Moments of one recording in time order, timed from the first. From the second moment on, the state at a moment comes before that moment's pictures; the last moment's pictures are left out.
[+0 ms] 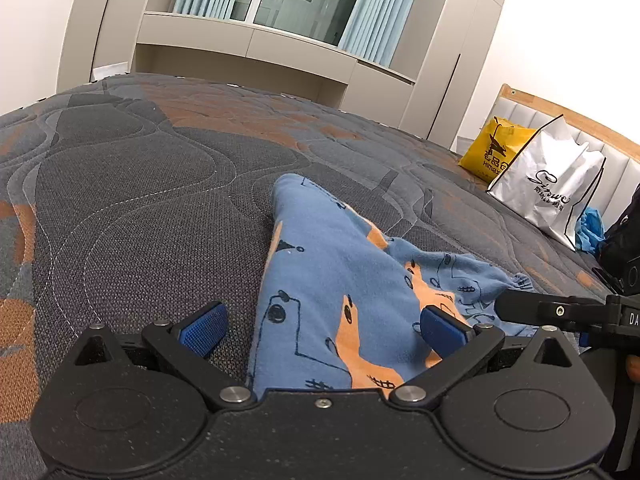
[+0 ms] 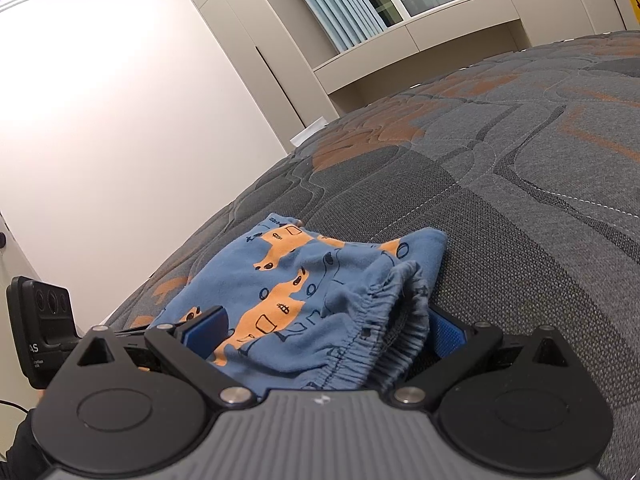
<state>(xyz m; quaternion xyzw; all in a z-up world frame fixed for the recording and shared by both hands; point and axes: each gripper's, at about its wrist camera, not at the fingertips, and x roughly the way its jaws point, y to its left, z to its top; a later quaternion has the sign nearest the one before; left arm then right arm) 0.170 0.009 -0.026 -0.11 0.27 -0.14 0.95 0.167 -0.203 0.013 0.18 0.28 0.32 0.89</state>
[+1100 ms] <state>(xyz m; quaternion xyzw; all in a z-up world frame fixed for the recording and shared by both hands) 0.150 0.038 -0.017 -0.22 0.28 -0.12 0.93 0.156 -0.220 0.008 0.26 0.28 0.22 0.90</state>
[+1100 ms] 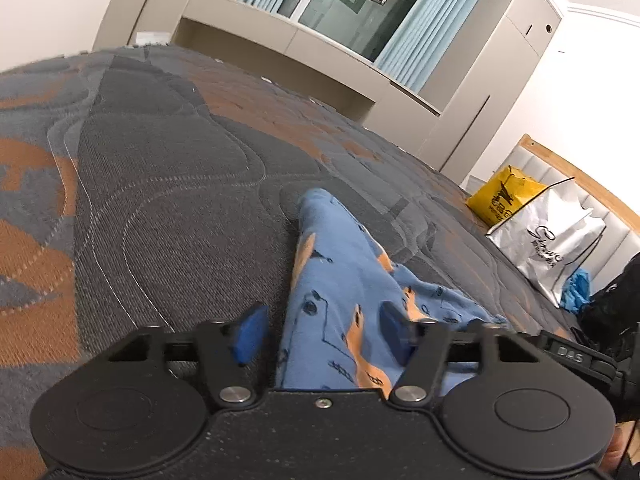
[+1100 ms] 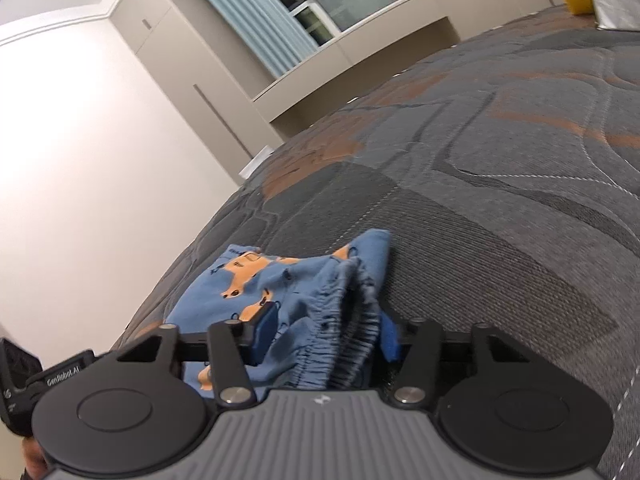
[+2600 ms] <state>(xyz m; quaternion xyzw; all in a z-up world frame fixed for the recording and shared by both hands) 0.258 0.089 0.013 -0.17 0.25 -0.04 0.95 0.314 -0.103 0.053 0.14 0.25 0.28 0.91</state>
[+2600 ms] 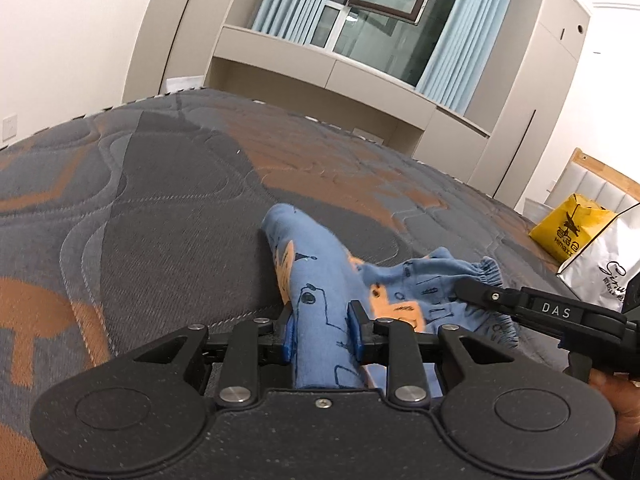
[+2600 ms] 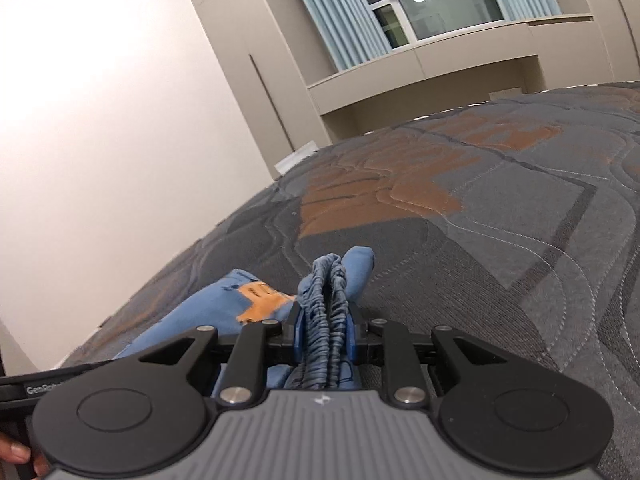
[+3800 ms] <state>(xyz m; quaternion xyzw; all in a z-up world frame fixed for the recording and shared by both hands) 0.188 0.073 0.038 -0.15 0.22 0.04 0.96 0.236 -0.141 0.074 0.14 0.20 0.25 0.94</state>
